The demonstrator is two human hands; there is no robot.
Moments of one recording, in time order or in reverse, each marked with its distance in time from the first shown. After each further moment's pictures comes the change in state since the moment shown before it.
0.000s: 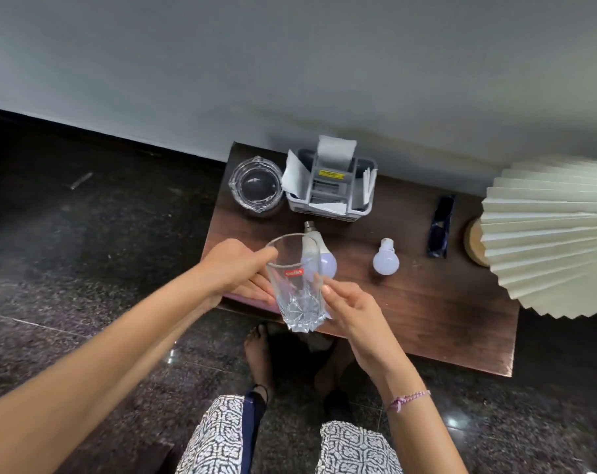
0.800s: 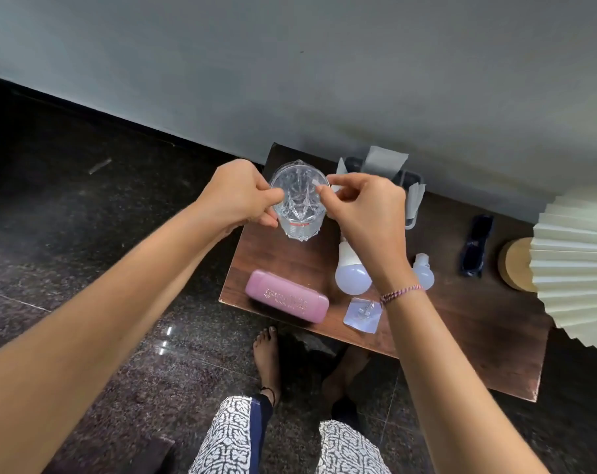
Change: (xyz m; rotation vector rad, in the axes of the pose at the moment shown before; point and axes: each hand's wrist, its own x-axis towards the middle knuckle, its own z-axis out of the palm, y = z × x) left_hand 0.023 0.040 -0.085 0.142 0.331 0.349; right_hand 0.062 -0.124 0.084 -0.740 0.377 -0.497
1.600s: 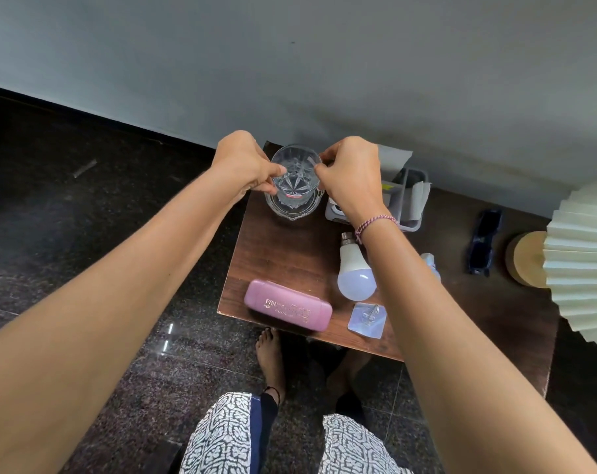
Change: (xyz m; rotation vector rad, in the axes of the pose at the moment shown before) left_hand 0.073 0.023 0.006 -0.079 0.007 -0.142; right_hand 0.080 0.008 0.039 -0.274 -0.121 0.071
